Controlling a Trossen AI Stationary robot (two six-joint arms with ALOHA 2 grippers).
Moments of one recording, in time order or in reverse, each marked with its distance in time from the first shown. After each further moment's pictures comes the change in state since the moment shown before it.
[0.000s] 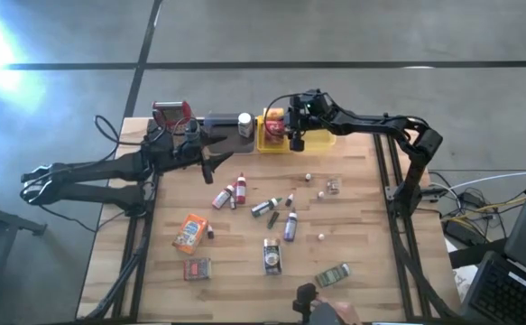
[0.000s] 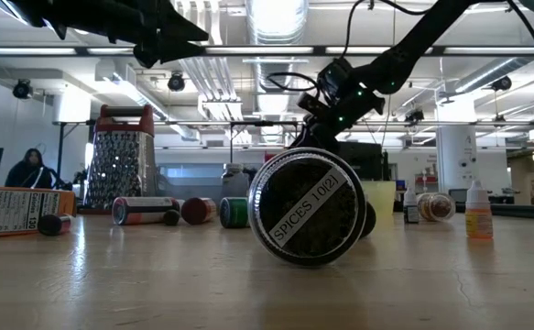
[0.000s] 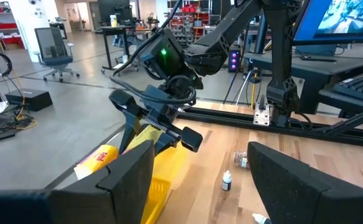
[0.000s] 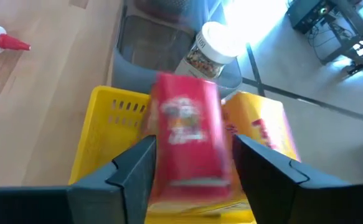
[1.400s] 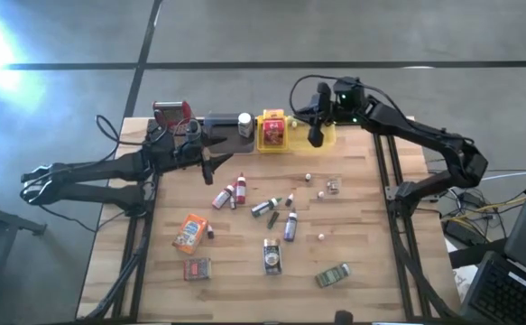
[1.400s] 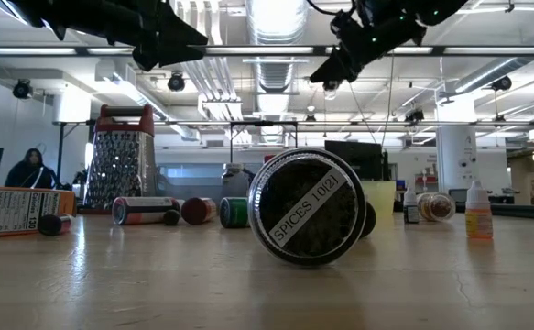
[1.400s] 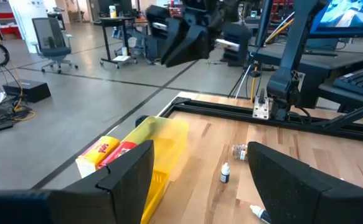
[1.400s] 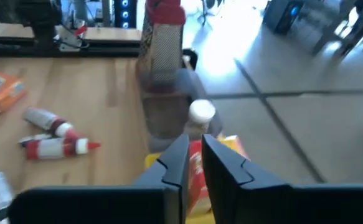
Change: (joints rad) left arm 0.000 0.000 0.000 -0.031 0.000 -0.017; right arm 0.042 -0.442 0.001 -0.297 -0.003 0.380
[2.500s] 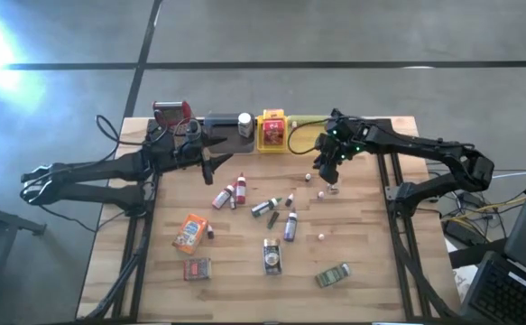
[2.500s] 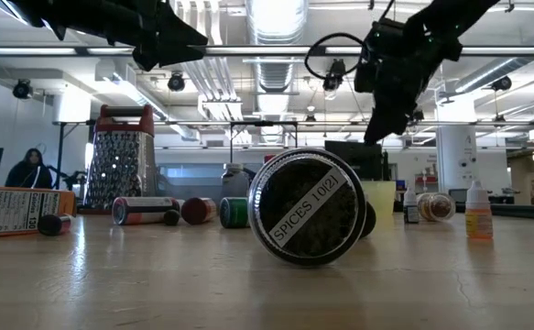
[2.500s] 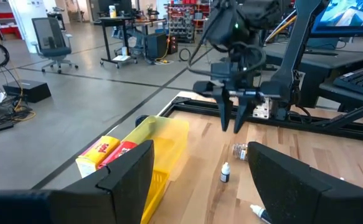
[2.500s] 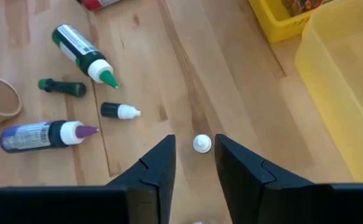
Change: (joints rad) left arm 0.000 0.000 0.000 -0.001 0.000 0.002; right arm 0.107 -0.065 -0.268 -0.334 0.007 0.232
